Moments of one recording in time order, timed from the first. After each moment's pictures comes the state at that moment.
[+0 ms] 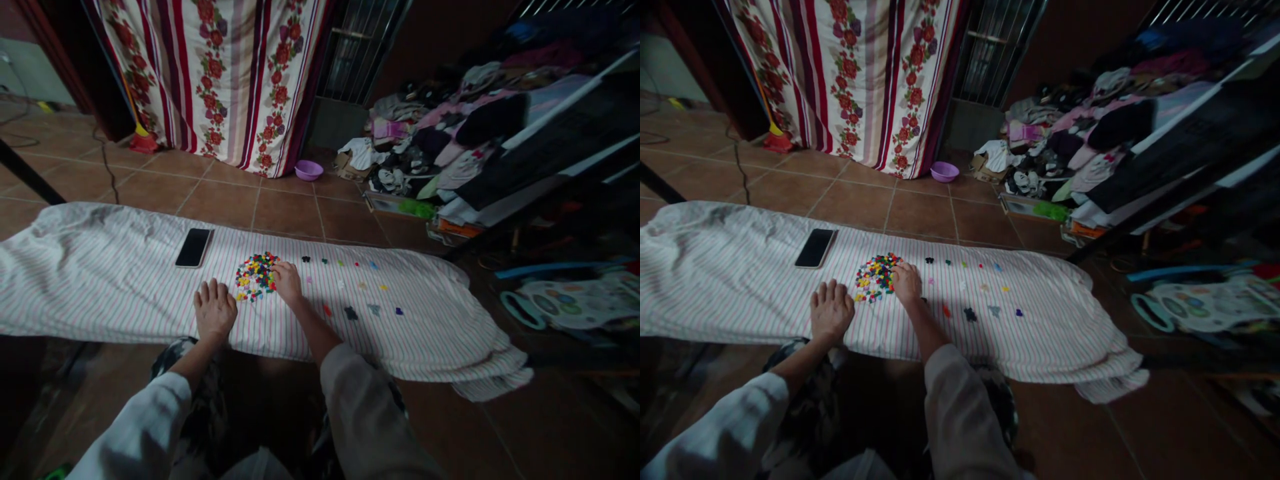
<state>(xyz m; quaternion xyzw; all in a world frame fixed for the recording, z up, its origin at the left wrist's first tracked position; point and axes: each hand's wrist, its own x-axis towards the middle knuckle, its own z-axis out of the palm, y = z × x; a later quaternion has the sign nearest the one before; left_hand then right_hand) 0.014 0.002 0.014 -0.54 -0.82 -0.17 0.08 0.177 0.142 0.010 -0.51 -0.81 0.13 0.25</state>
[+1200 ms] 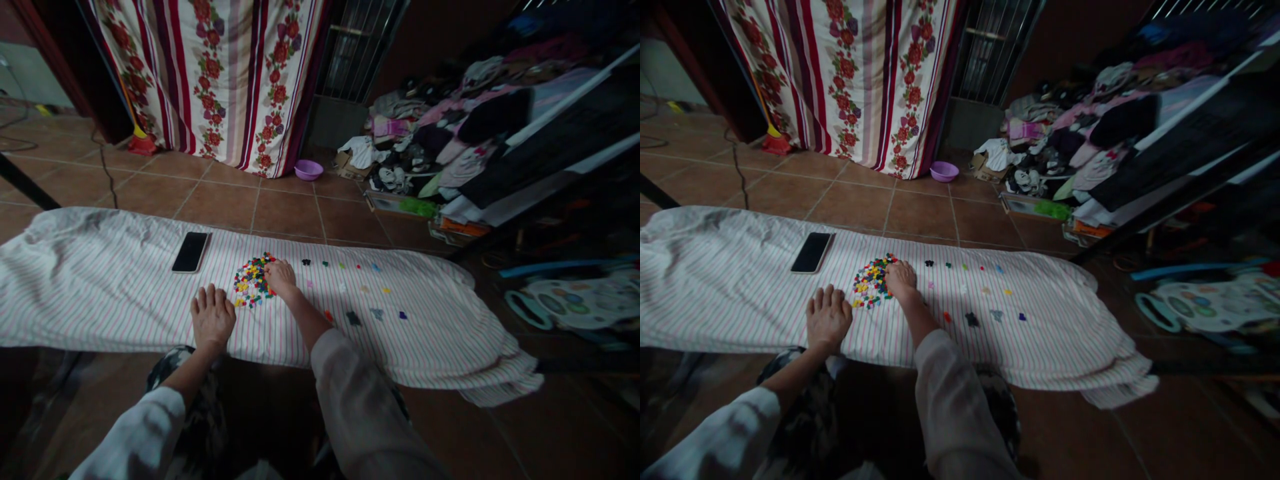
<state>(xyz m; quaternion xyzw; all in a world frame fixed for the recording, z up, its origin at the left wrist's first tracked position) 0.014 0.002 0.012 -0.55 -0.82 -0.15 0.10 0.153 0.166 0.023 -0.51 -0.84 0.11 0.13</state>
